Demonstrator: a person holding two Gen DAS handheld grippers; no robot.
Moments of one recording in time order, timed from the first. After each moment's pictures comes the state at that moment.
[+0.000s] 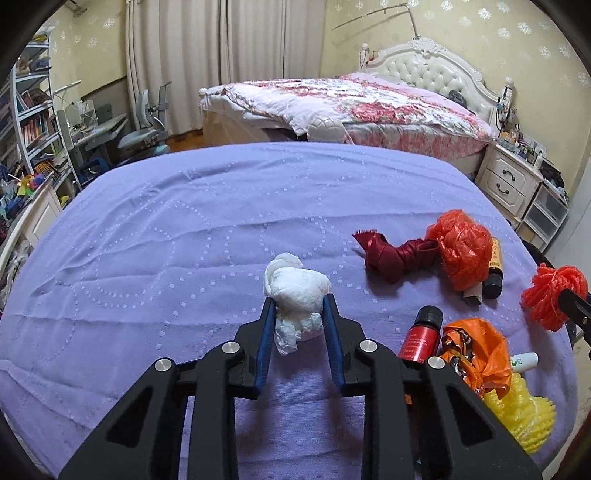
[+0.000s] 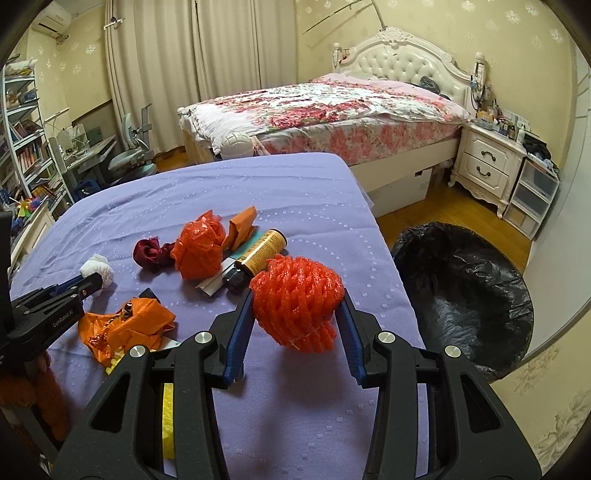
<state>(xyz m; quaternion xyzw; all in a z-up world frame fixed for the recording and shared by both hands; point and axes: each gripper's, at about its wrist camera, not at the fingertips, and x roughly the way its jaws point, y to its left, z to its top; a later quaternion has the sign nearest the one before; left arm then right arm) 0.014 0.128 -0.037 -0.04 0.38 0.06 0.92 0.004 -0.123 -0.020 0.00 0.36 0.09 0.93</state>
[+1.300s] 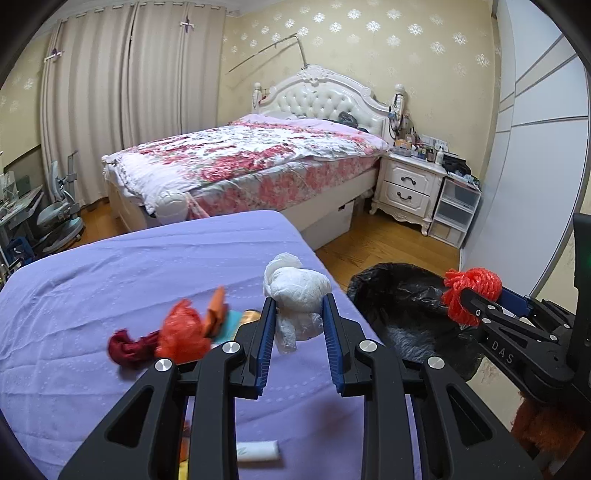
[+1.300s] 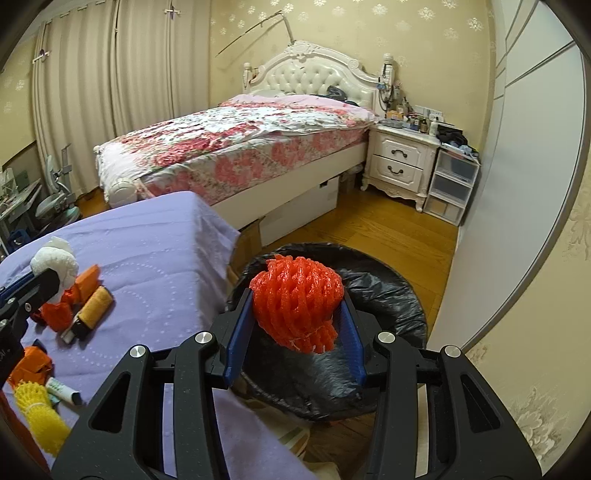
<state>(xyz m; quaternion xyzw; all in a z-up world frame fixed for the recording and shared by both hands) 0.046 -0.060 0.010 0.01 0.30 -0.12 0.95 0.029 -0.264 -0.009 0.03 0.32 -0.08 0.94</state>
